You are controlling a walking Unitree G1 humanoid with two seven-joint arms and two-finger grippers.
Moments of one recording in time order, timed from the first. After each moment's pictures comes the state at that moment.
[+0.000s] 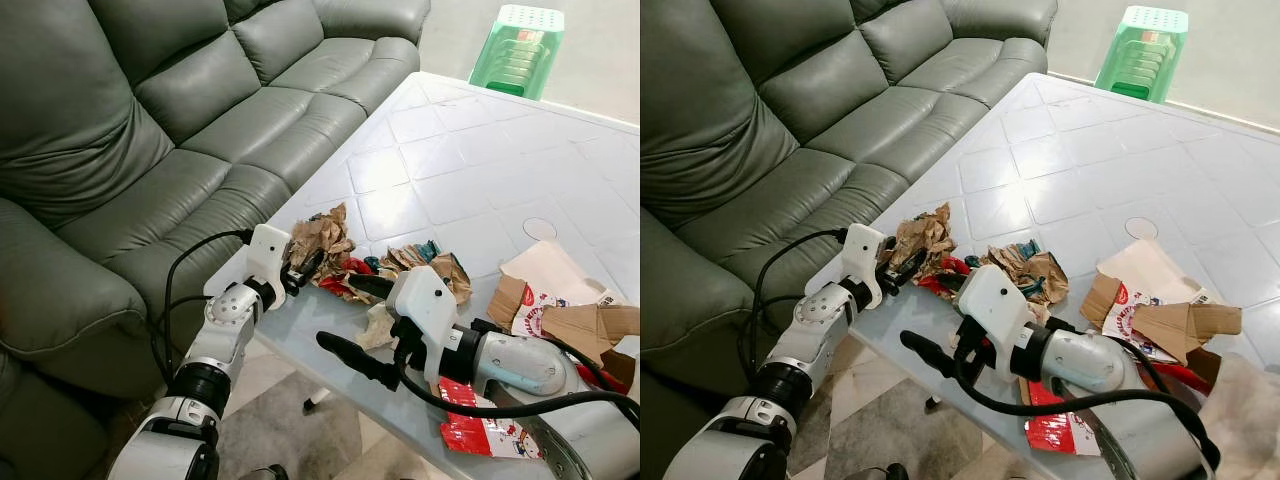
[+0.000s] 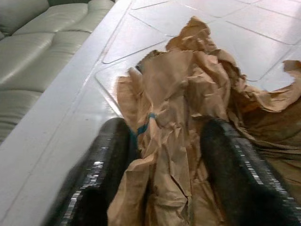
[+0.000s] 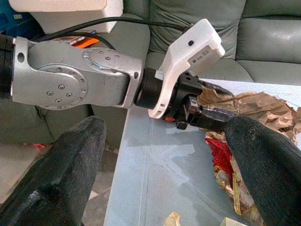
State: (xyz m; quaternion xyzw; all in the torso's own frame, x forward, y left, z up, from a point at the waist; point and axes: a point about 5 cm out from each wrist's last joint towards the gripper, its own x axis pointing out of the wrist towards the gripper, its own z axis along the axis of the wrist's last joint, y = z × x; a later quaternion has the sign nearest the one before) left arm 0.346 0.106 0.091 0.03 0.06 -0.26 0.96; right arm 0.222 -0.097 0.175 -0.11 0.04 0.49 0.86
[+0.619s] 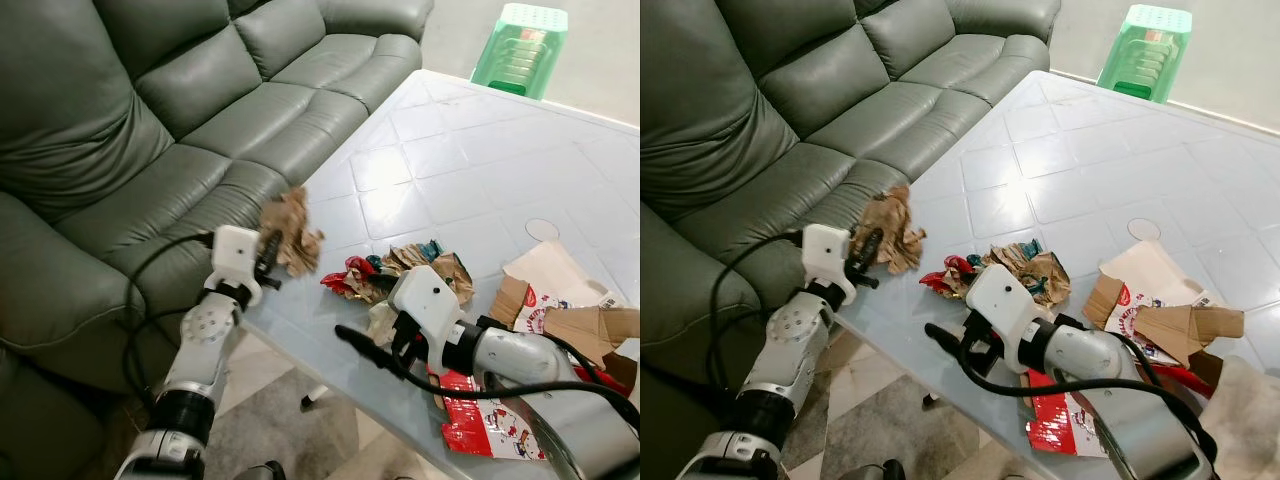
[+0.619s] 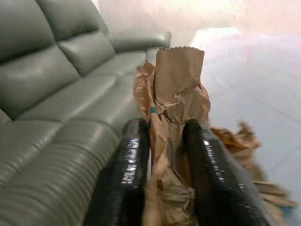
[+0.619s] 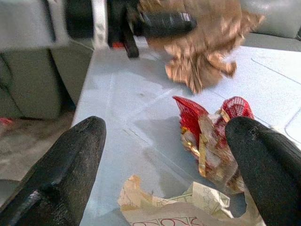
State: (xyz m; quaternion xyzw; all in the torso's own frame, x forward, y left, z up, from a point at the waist) left arm 0.330 0.137 0.111 0.03 -0.05 -0.14 0.99; right arm 0.238 -0.110 0.157 -0.17 0.07 0.43 0.88
